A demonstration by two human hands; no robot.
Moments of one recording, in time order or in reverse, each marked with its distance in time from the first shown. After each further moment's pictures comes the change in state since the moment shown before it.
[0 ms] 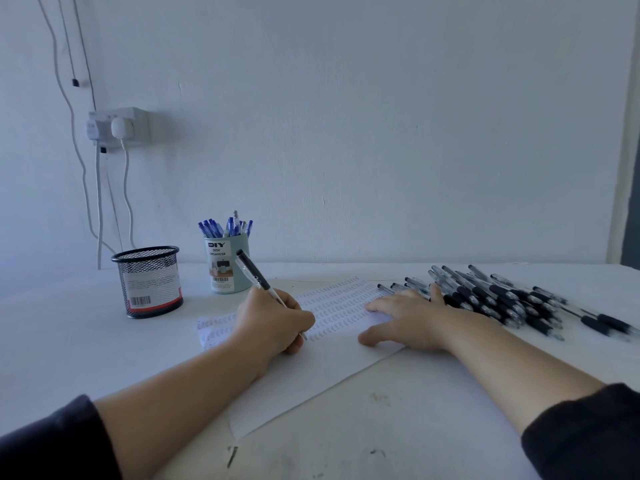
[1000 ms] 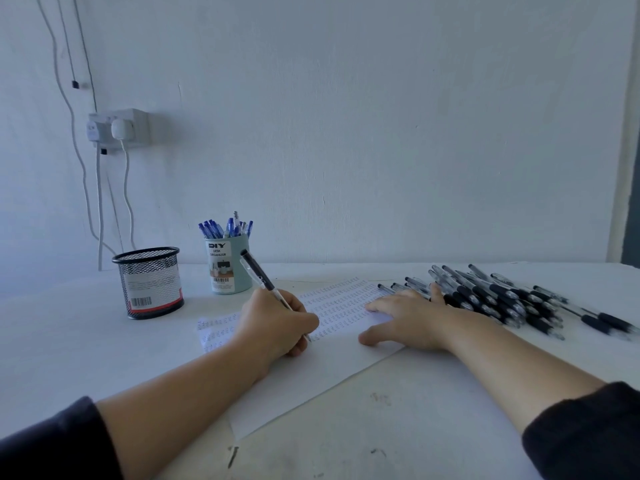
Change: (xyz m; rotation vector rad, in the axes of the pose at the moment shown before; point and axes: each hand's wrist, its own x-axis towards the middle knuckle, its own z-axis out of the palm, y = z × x) left_hand -0.004 0.002 0.000 0.044 -0.046 0.037; right_hand -0.001 0.000 0.000 -0.006 -0.001 -0.006
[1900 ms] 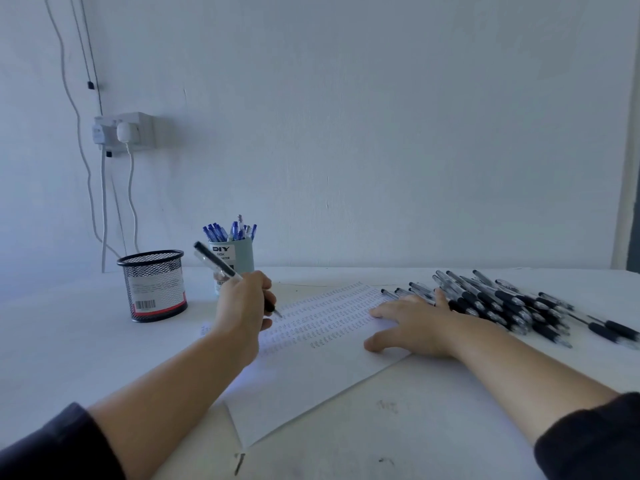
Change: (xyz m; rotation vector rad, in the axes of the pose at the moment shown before) left_hand 0.019 0.003 -0.022 -0.450 0.220 -0.090; right_hand -0.002 -0.002 -0.002 0.020 -0.011 -0.010
